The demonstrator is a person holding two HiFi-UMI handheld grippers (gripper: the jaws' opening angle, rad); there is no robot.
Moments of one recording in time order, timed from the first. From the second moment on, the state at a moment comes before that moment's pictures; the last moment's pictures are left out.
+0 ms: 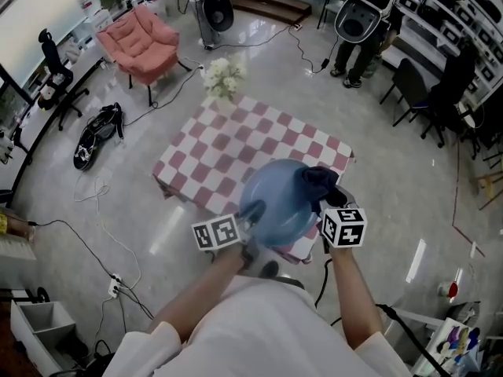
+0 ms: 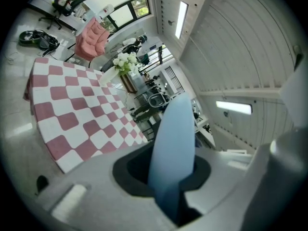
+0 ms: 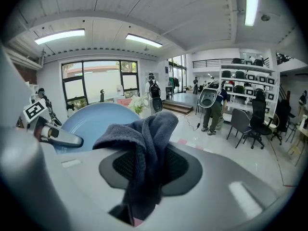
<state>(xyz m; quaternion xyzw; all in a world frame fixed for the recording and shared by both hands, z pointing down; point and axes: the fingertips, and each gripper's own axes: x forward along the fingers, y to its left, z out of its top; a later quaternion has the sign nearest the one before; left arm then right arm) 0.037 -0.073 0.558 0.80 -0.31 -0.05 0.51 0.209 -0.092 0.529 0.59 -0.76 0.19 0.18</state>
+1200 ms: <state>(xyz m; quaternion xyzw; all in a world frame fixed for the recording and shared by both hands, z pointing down) 0.061 -0.074 0.547 0.84 -0.25 0.00 0.48 0.121 -0.120 0.489 0.50 -0.84 0.15 0.14</state>
